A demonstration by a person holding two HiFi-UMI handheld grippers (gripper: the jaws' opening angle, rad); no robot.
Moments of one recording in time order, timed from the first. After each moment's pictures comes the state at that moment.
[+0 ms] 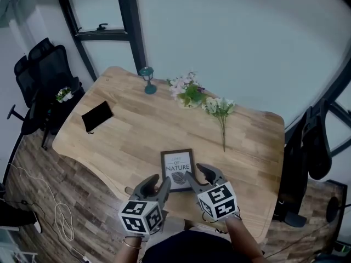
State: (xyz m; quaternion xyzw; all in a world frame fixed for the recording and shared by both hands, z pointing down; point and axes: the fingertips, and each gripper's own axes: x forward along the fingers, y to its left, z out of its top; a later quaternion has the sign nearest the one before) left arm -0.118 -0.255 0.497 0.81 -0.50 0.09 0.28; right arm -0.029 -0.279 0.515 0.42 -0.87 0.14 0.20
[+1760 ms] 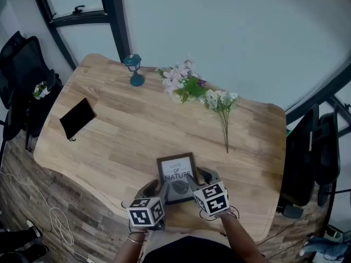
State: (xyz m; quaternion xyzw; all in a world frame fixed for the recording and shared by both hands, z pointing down) left arm -0.136 -0.319 0.648 0.77 -0.47 0.16 0.41; right arm -0.025 -0.338 0.652 0.45 -0.80 0.24 0.31
